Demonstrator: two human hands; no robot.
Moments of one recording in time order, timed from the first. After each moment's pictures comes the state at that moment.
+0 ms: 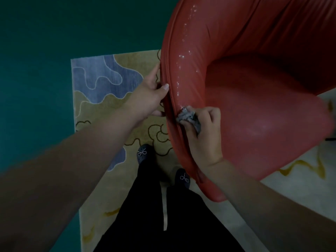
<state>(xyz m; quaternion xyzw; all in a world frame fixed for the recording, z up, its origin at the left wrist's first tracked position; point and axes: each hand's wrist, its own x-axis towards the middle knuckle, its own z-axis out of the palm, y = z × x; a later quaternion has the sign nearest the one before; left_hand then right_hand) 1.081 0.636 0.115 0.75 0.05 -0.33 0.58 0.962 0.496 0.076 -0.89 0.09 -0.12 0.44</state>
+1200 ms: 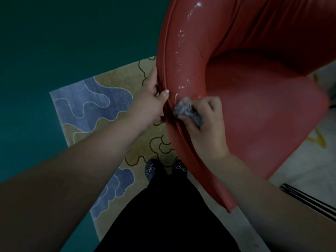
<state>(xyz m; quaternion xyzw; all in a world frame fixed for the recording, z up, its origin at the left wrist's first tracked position) 1.171 0.624 0.111 0.78 -0.04 -0.37 0.50 1.052 0.512 0.087 -0.87 0.18 -0.17 0.43</state>
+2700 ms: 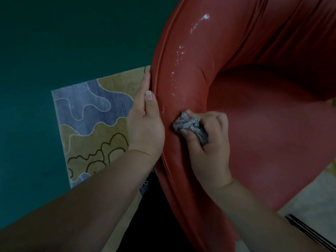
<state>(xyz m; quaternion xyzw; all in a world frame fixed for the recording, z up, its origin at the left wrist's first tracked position) 1.163 0.578 0.081 0.79 0.03 -0.10 0.60 1.080 0.478 0.064 -0.84 0.17 -0.18 0.49</state>
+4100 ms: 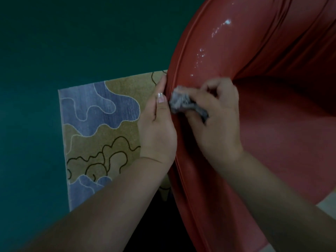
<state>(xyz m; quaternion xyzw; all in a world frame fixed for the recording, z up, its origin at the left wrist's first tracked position) 1.163 0.578 0.087 0.73 0.06 -0.09 0.67 1.139 0.471 0.082 -0.91 0.05 -0.19 0.36</state>
